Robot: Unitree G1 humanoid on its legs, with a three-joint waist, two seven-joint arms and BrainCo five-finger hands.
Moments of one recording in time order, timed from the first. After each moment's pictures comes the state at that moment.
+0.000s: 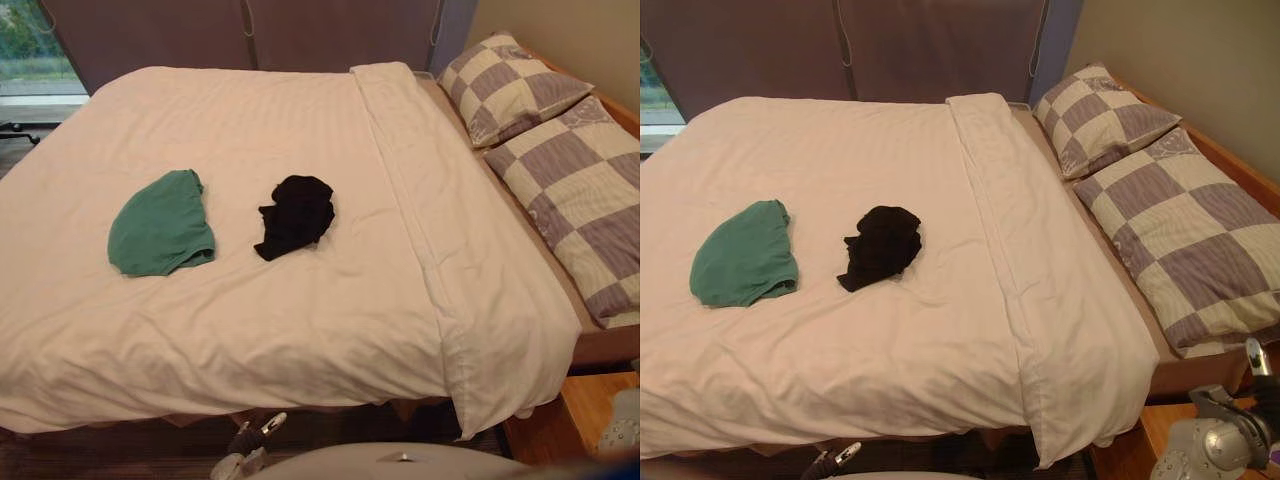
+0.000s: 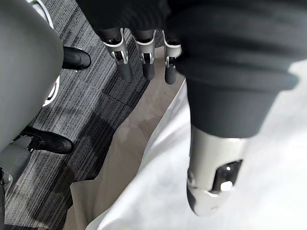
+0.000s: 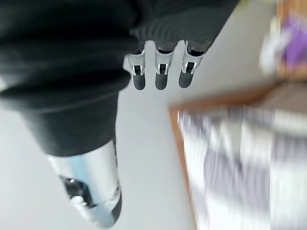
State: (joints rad) left arm 0.23 0.01 0.26 0.89 -0.33 0.03 -0.08; right arm 0.15 -0.15 -0.63 -0.10 0.58 -0.18 -0.36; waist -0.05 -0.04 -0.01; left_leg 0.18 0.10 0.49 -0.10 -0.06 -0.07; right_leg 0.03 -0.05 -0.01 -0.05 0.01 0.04
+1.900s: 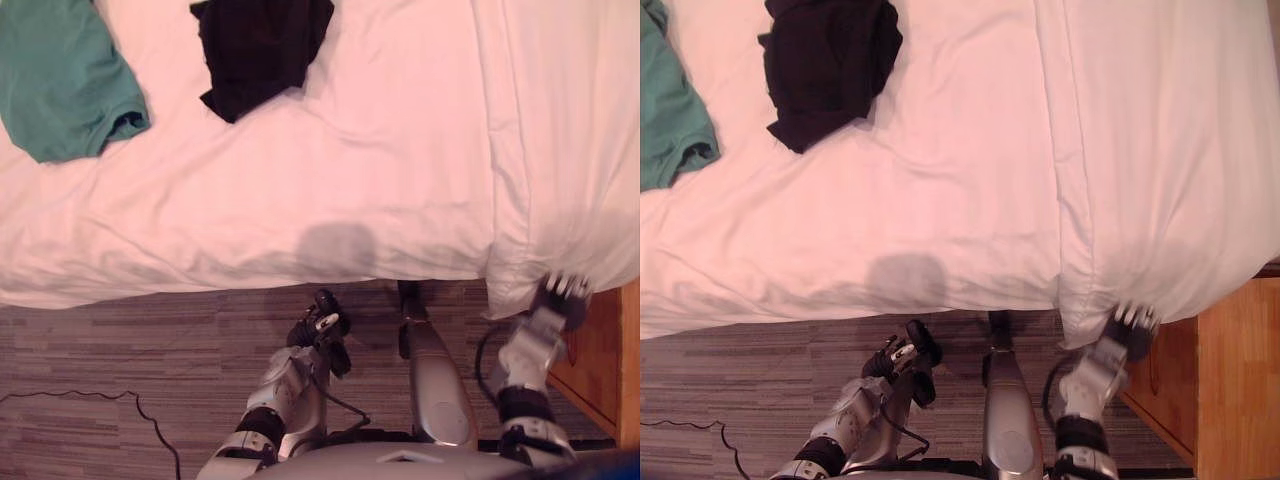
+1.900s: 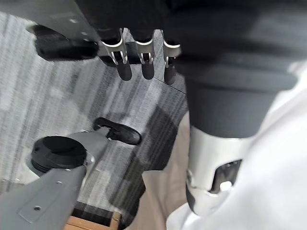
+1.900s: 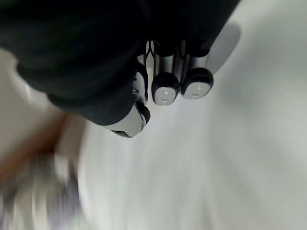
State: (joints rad) left arm -0.12 -0.04 0.04 0.89 -0.53 0.00 -0.13; right arm -0.06 0.02 -0.34 0.59 1.61 -0.55 0.21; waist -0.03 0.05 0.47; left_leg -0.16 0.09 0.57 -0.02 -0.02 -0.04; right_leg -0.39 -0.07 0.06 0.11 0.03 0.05
